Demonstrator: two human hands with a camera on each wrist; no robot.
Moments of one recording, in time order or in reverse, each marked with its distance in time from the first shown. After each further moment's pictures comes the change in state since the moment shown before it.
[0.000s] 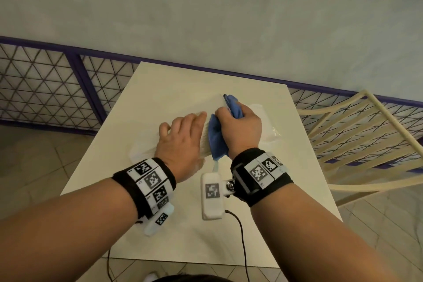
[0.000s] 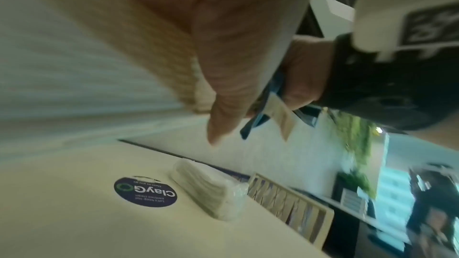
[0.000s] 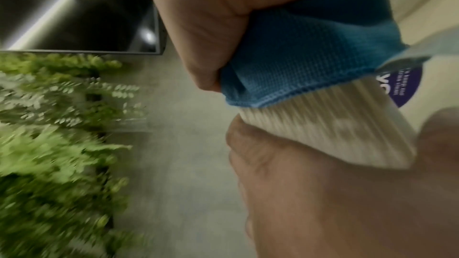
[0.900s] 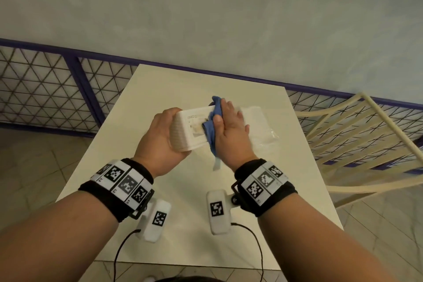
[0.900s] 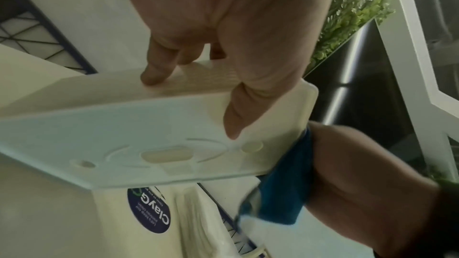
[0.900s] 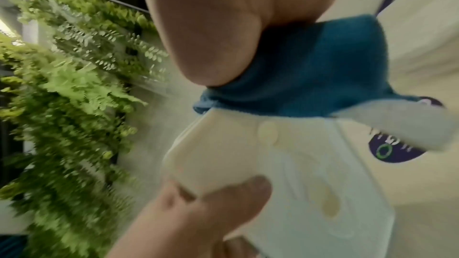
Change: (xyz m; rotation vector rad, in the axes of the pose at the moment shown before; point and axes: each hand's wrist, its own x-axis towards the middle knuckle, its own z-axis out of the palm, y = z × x) left_hand -0.003 -0.035 -0.015 -0.763 0.119 -0.216; right_hand -0.001 0.016 -0.005 -0.490 -0.367 -0.236
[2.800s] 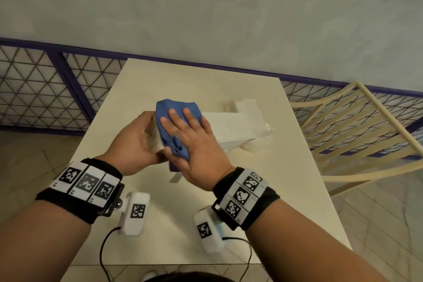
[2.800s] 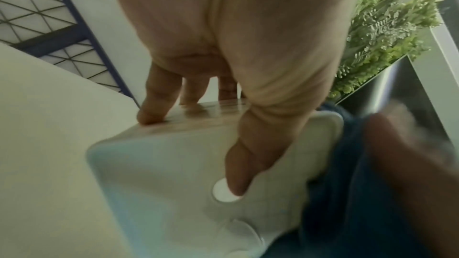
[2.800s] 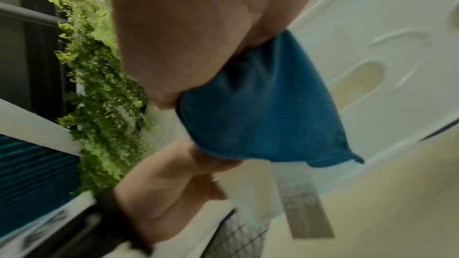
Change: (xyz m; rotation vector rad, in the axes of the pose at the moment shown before) left_hand 0.007 -0.029 -0.023 -0.160 -0.224 -0.069; right_hand -0.024 -0.004 0.033 -0.304 -0.127 -0.562
